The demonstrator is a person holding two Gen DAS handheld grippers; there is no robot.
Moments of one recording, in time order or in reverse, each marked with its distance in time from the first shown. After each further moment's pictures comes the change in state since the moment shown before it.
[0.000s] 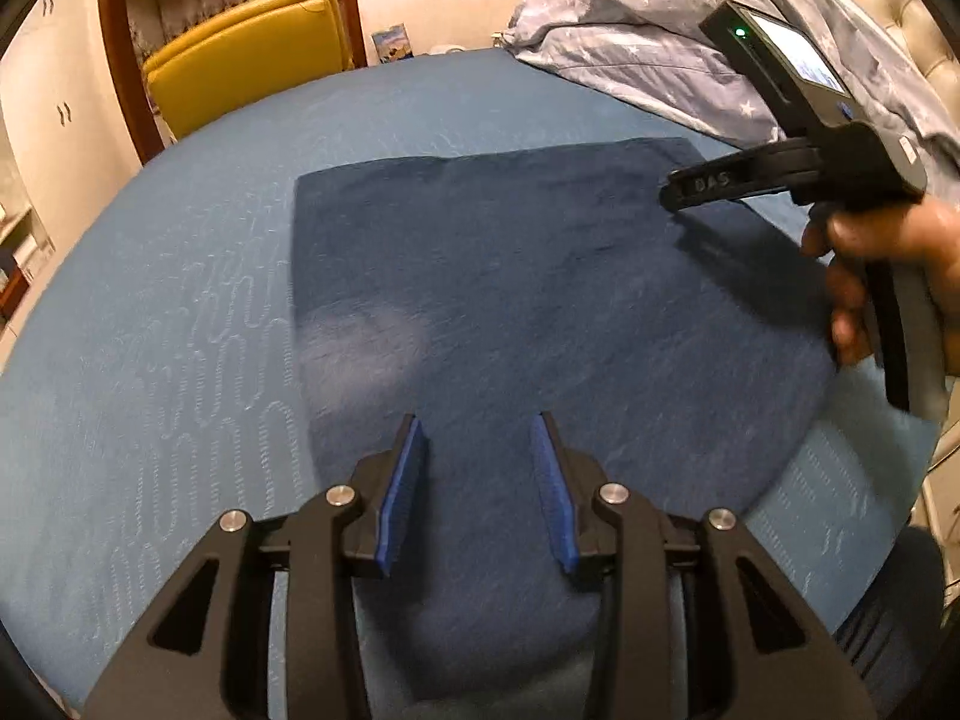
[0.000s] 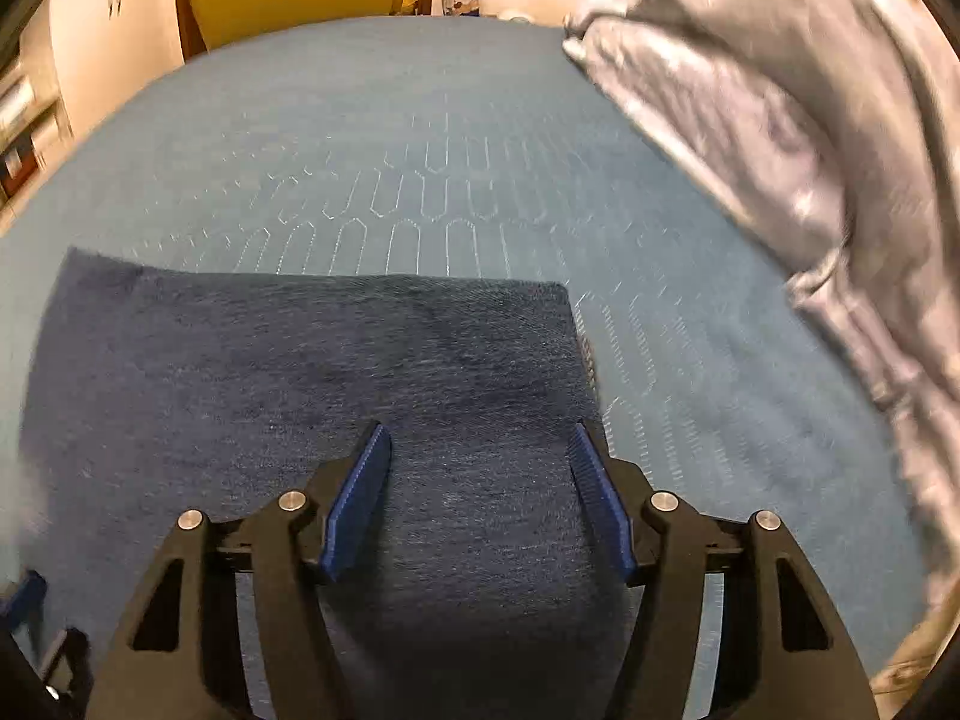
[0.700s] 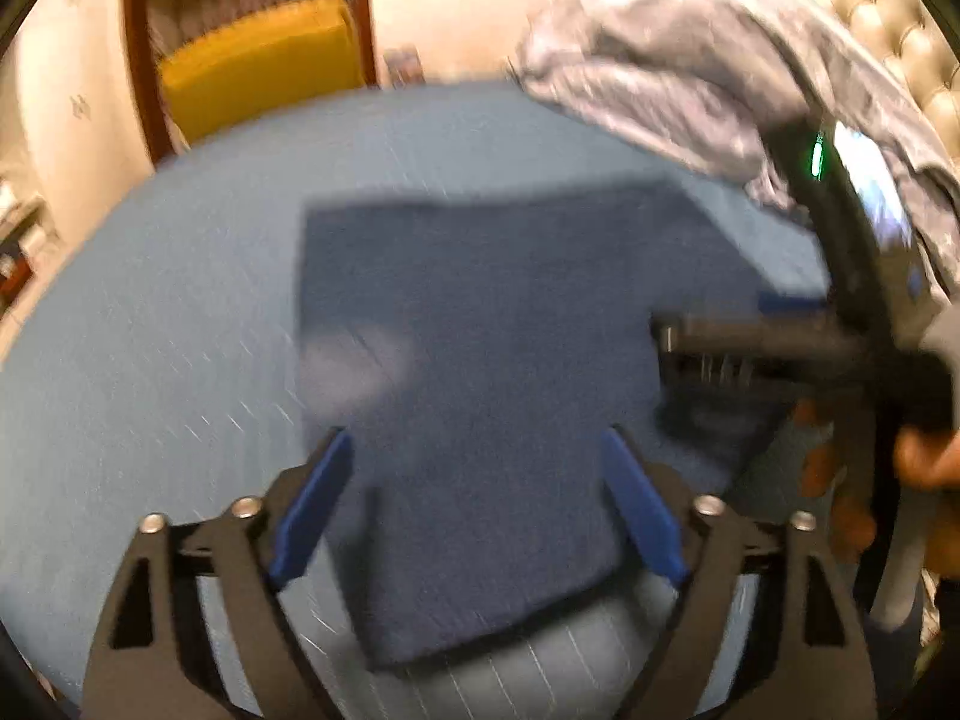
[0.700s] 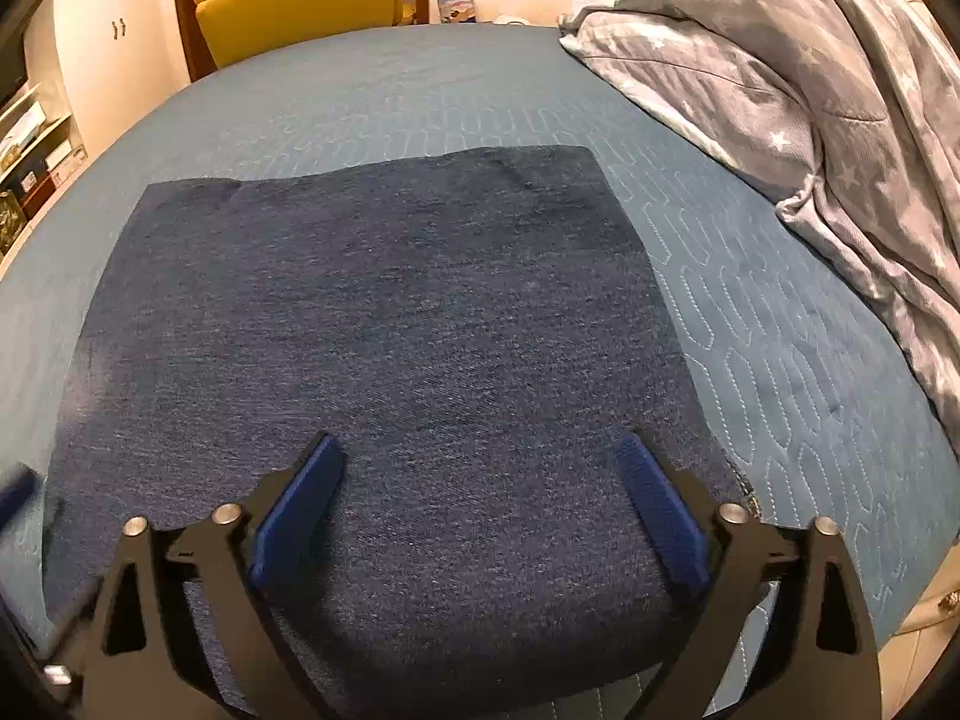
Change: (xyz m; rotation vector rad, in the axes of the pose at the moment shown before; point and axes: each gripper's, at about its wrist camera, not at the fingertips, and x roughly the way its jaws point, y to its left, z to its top) left arm -0.030 -0.006 0.003 -0.052 -0.104 0.016; right arm -0.038 0.034 -0.077 0.050 -0.026 0.013
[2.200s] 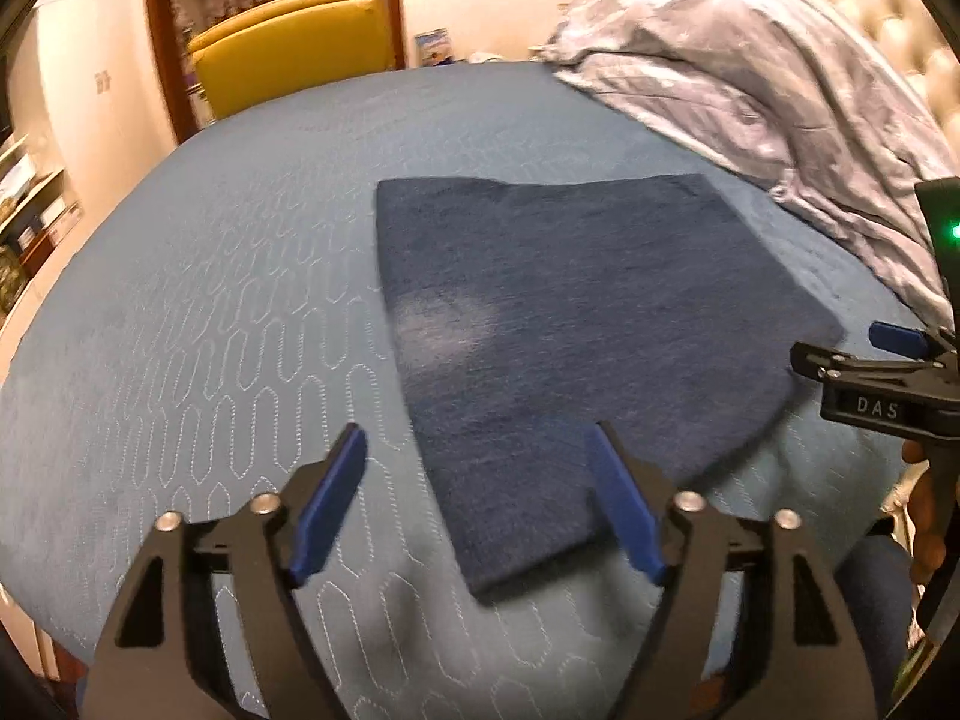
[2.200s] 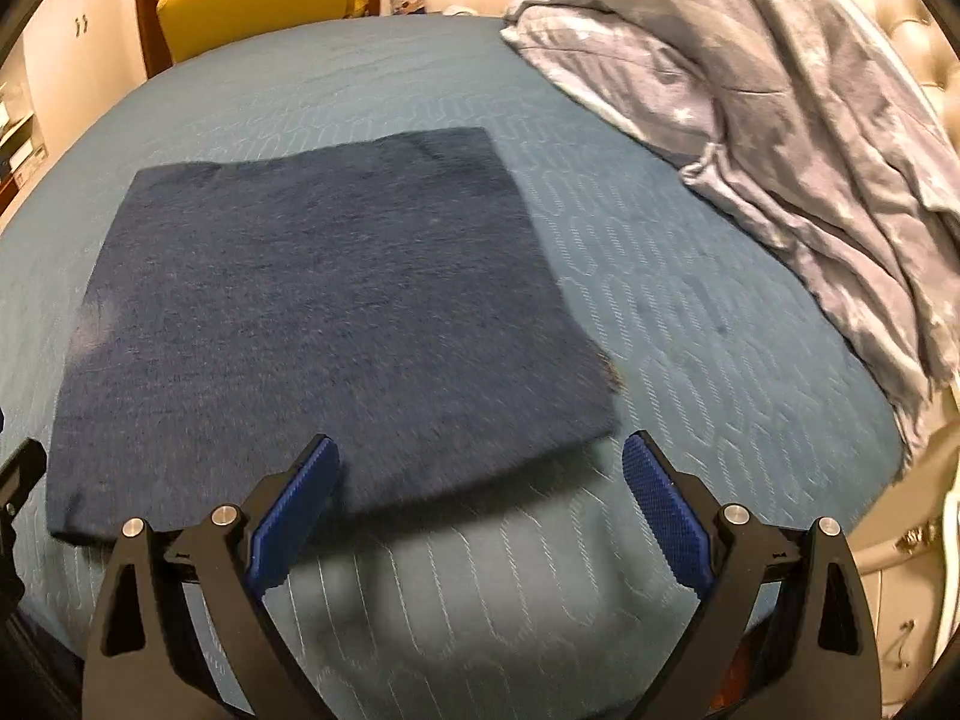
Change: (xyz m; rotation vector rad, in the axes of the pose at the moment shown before) left arm -0.031 0.031 -0.007 -0.030 0.094 -0.008; right arm -0.068 -0.027 -0.038 0.044 0.031 -0.122
